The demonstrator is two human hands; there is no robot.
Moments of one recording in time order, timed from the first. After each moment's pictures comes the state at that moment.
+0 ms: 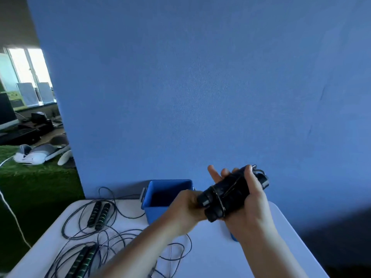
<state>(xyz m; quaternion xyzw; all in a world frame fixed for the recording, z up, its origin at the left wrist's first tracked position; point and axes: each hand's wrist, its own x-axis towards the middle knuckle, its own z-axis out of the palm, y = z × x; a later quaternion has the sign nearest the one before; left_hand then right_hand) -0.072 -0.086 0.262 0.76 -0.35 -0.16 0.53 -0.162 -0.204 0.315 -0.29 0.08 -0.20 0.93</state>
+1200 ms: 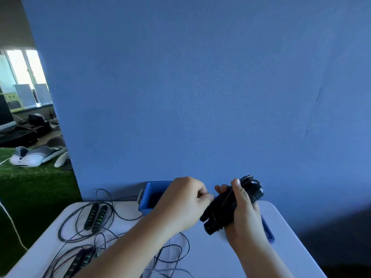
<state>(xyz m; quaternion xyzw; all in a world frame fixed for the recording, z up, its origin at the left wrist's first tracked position) -0.100 -0.081 0.326 0.87 -0.35 0.02 0.35 -0.156 -0.213 0.276 -0.40 0.16 -0.29 0.85</state>
